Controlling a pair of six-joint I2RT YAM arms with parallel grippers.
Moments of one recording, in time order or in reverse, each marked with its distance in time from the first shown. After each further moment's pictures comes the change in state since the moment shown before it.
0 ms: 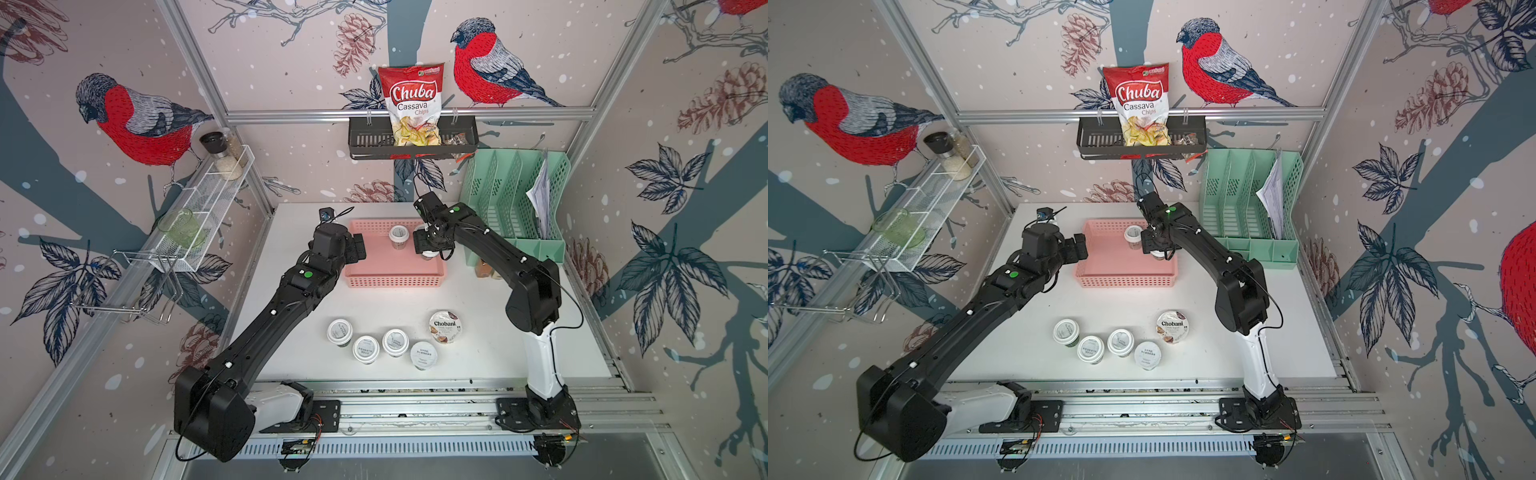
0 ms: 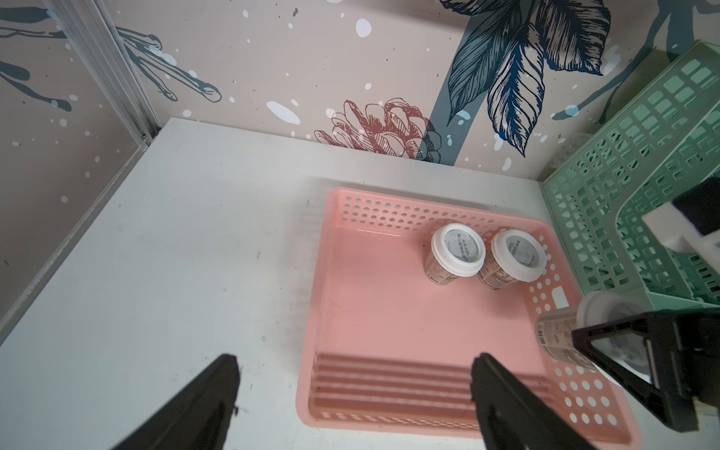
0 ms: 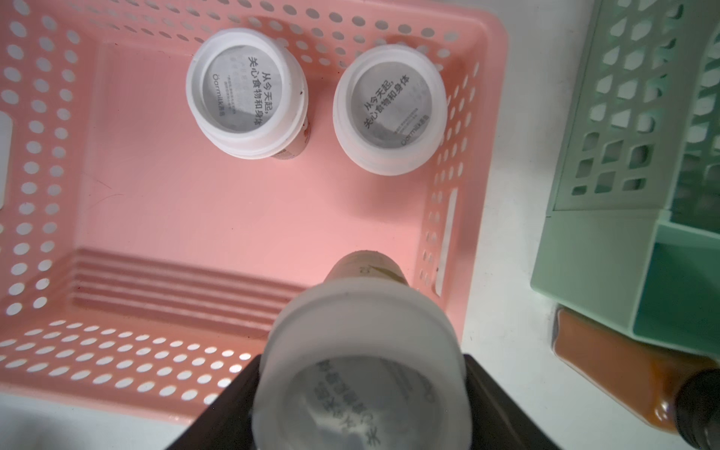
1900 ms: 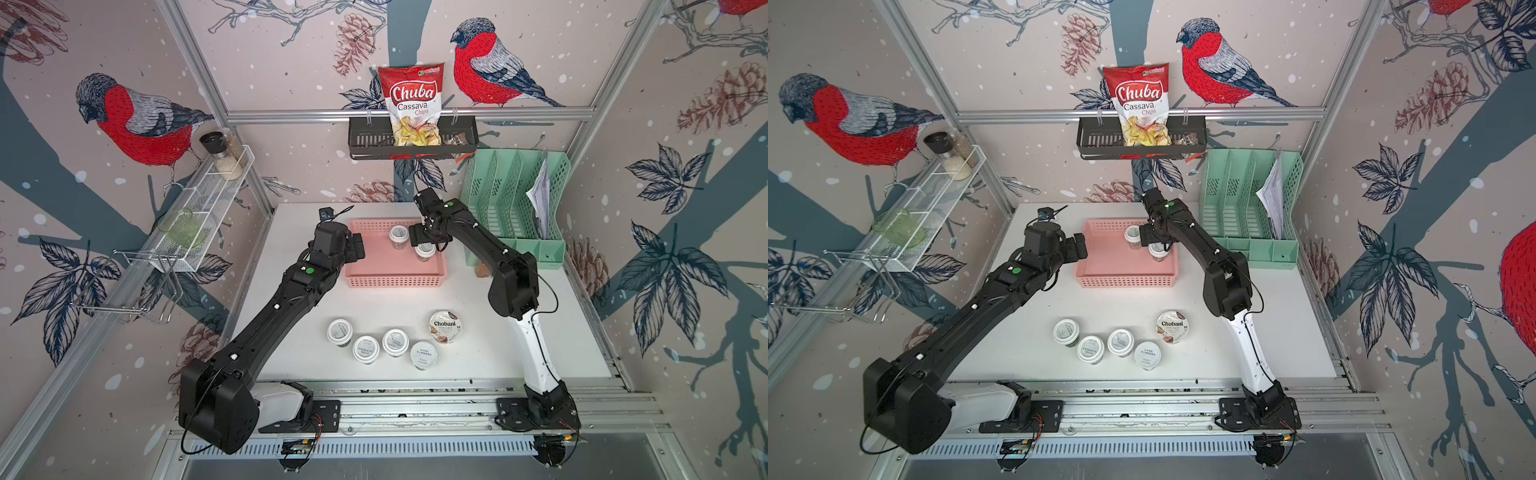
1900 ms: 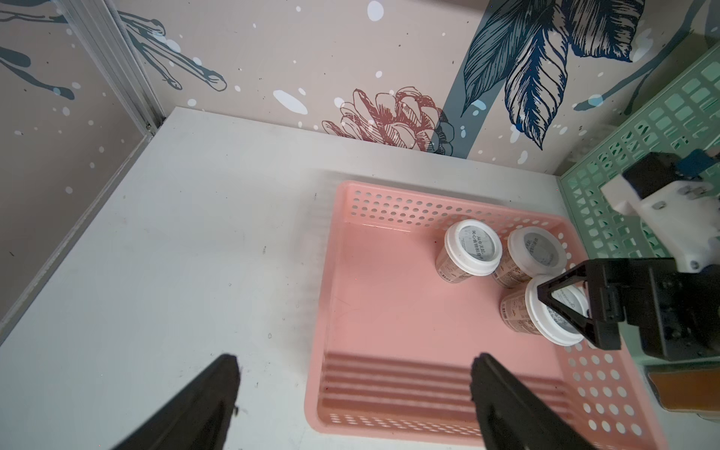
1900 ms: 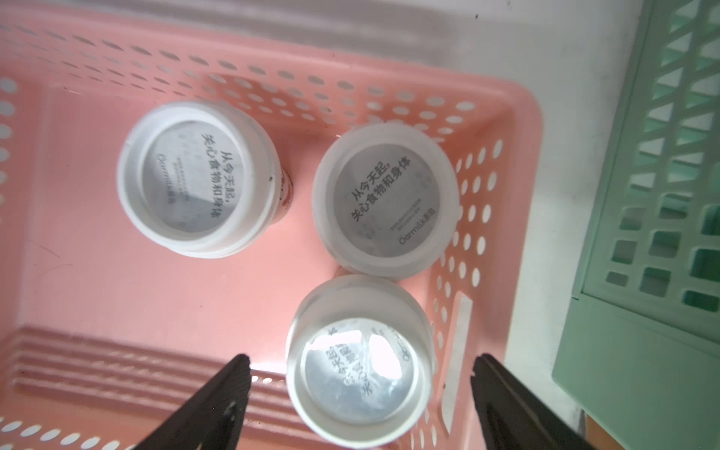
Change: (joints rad) left arm 0.023 0.033 0.008 -0.002 0.003 0.000; right arm -0.055 0.196 0.245 -0.018 -0.026 -0.054
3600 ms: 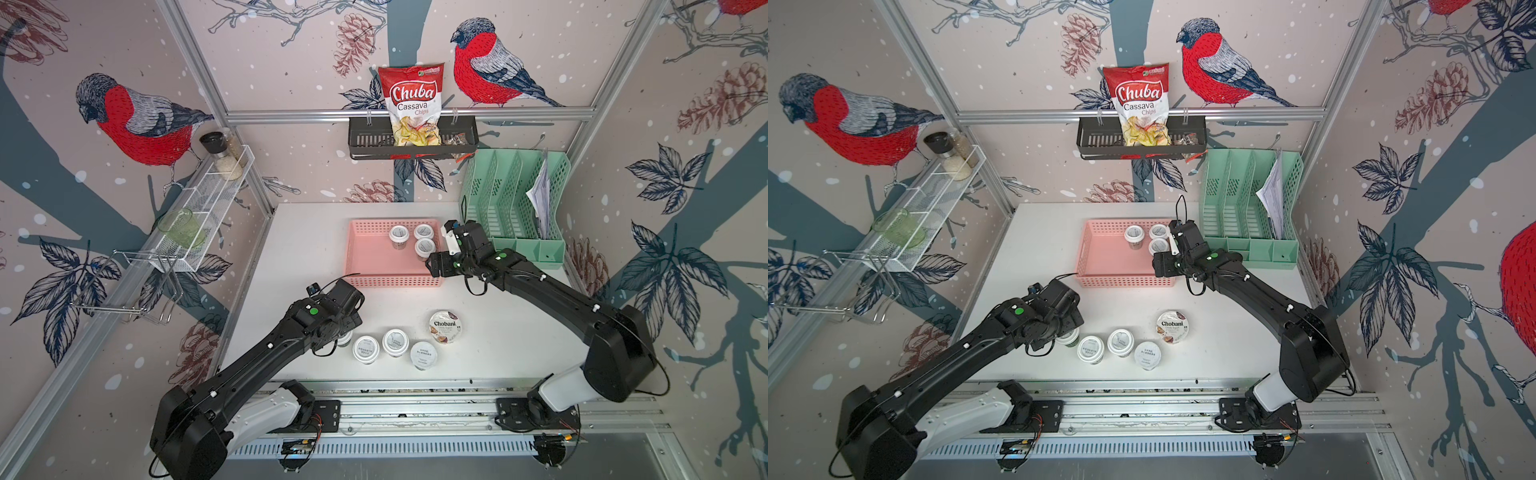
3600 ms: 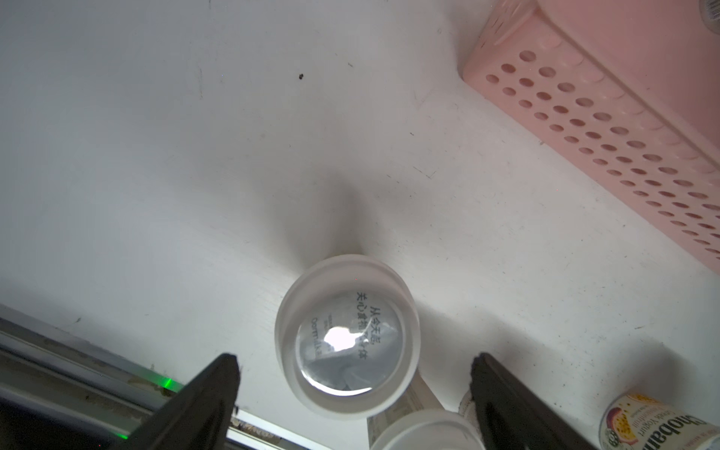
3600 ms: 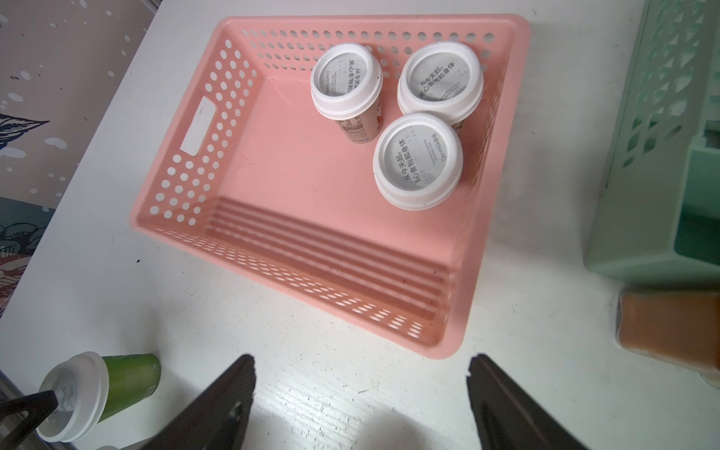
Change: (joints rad) left arm -0.238 -0.217 -0.293 -0.644 0.053 -0.761; right arm 0.032 -0.820 -1.109 0.607 -0.176 0.023
